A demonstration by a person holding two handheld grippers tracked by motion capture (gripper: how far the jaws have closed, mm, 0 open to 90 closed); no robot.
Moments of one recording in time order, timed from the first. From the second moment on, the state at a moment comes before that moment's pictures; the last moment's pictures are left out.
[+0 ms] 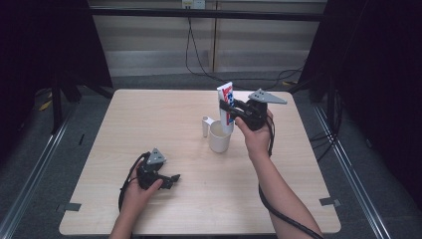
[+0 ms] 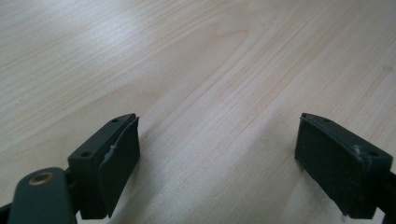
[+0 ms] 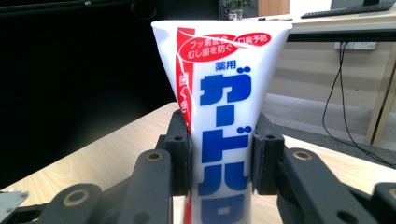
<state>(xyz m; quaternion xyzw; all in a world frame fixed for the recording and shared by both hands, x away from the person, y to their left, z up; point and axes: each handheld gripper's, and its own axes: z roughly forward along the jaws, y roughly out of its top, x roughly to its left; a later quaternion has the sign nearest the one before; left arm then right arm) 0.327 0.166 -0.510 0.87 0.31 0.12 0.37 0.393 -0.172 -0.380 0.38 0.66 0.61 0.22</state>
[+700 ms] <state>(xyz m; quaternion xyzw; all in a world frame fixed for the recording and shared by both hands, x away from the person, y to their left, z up) 0.327 0.166 -0.510 0.87 0.31 0.12 0.37 0.406 -0.160 -0.395 0.38 0.67 0.60 0.22</state>
